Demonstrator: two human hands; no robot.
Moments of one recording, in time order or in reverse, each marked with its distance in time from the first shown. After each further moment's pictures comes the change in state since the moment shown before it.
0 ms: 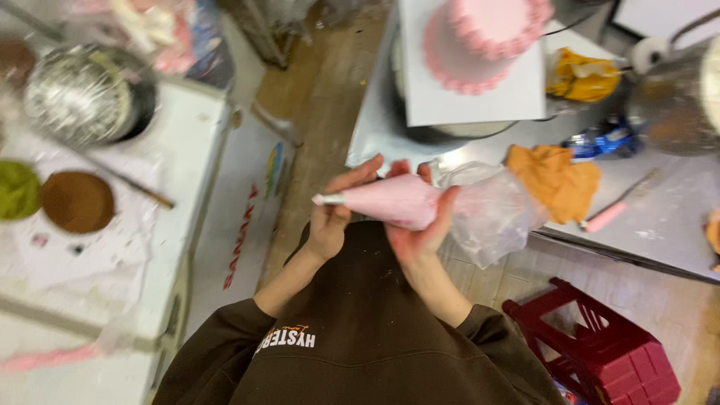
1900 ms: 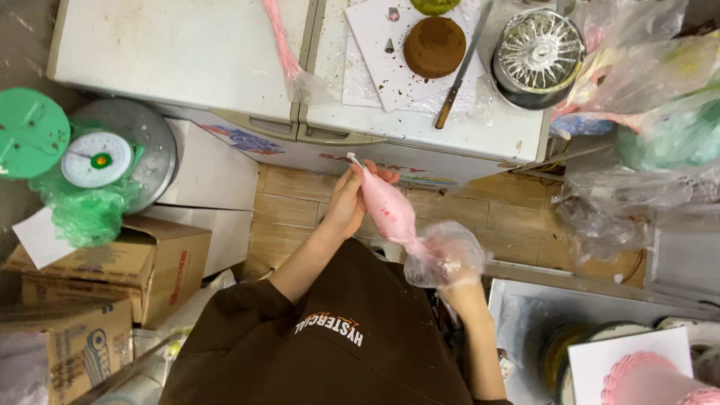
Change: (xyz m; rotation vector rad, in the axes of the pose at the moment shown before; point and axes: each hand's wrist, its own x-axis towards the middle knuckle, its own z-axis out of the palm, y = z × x) left_hand -0.229 0.005 -0.074 -0.384 1.327 0.556; right_hand 0.052 0.115 0.021 -1.481 -2.187 -0.174
